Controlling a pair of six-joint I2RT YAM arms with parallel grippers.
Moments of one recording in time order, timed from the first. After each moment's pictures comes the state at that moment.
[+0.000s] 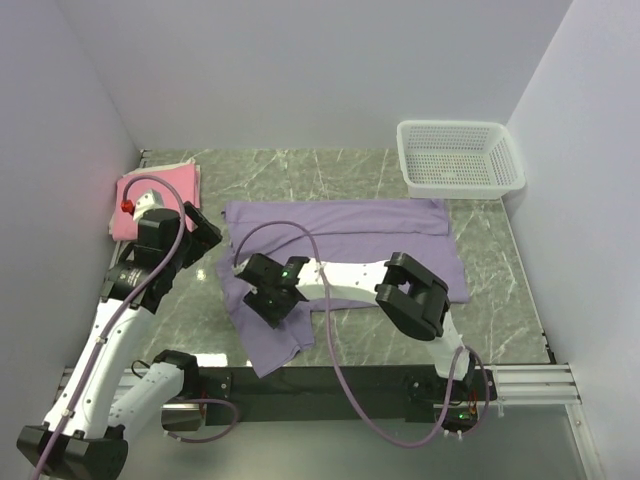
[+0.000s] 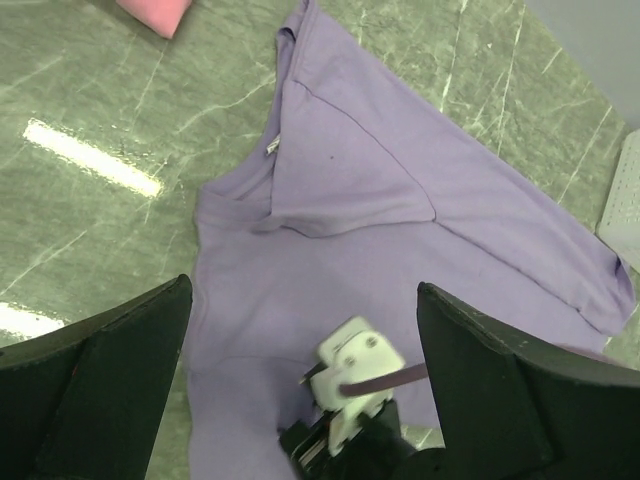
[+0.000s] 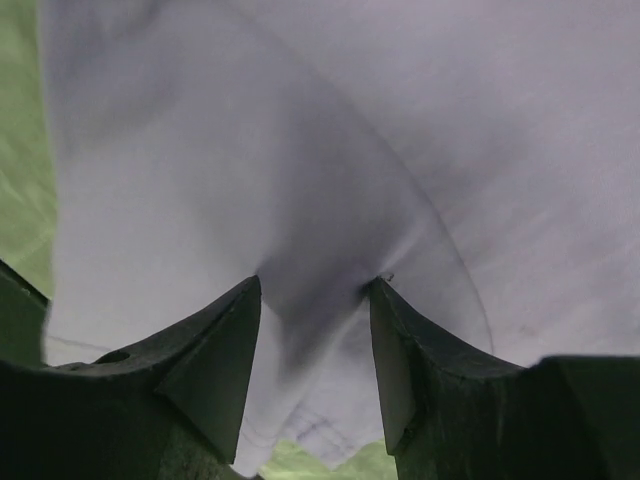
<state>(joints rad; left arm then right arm) -0.22 0.83 0.94 -0.72 -0.23 -0.78 1.14 2.07 1.50 -0.59 -0.01 0.26</state>
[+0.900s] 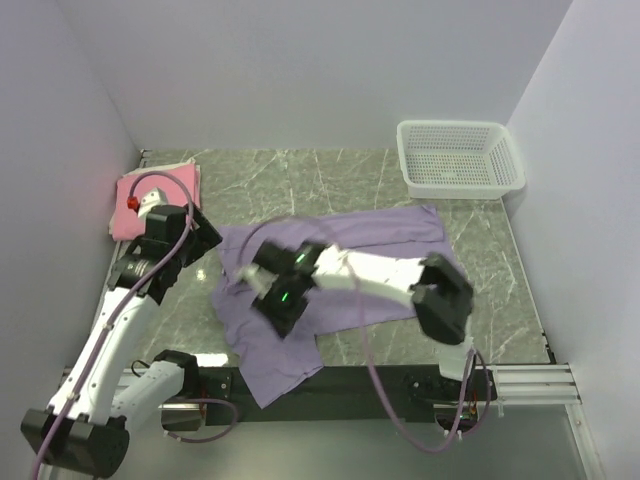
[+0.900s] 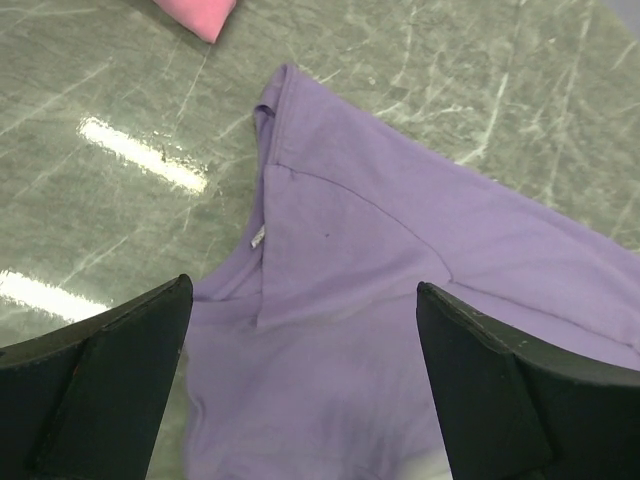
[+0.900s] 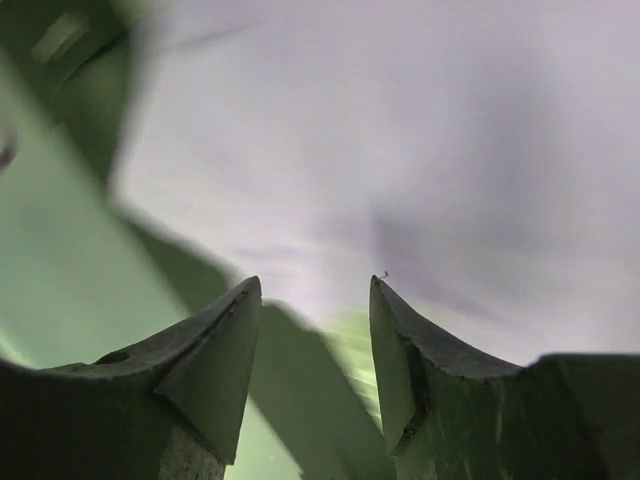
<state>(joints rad) -0.21 0.88 0.95 -0.73 -0.29 -0.74 1.17 1.94 1.56 -0.89 -0.37 0.08</state>
